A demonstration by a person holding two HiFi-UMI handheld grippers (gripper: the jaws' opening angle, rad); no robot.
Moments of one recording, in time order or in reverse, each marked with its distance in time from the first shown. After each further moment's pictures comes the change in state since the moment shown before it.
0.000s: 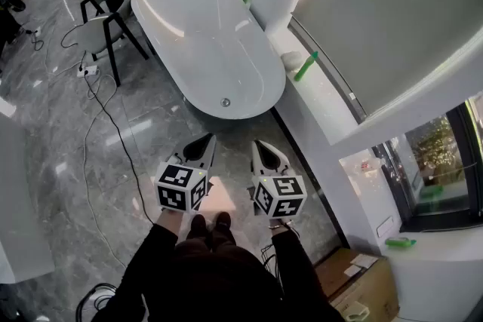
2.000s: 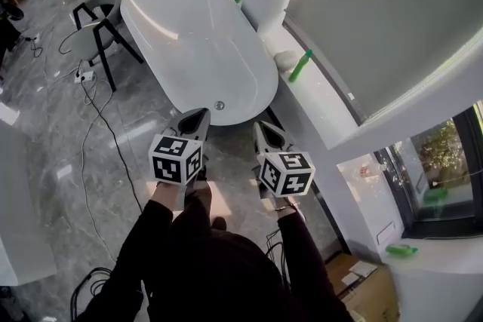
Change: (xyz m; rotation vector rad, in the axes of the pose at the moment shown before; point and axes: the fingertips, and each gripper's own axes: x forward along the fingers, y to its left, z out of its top) left arm 0.105 0.005 0.037 0.062 0.002 0.039; right arm 0.043 -0.094 0.039 0.036 0.009 0.042
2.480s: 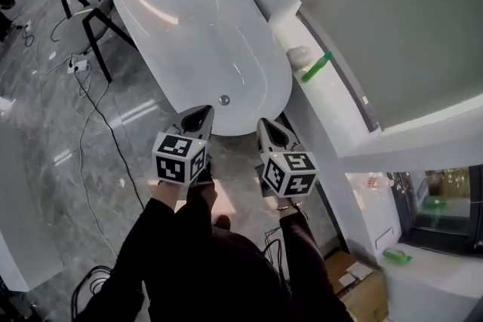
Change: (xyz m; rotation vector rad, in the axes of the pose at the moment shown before) left arm 0.087 0.083 -0.007 -0.031 0.087 -0.017; right arm 0.112 -0.024 0.011 0.038 0.084 -0.027
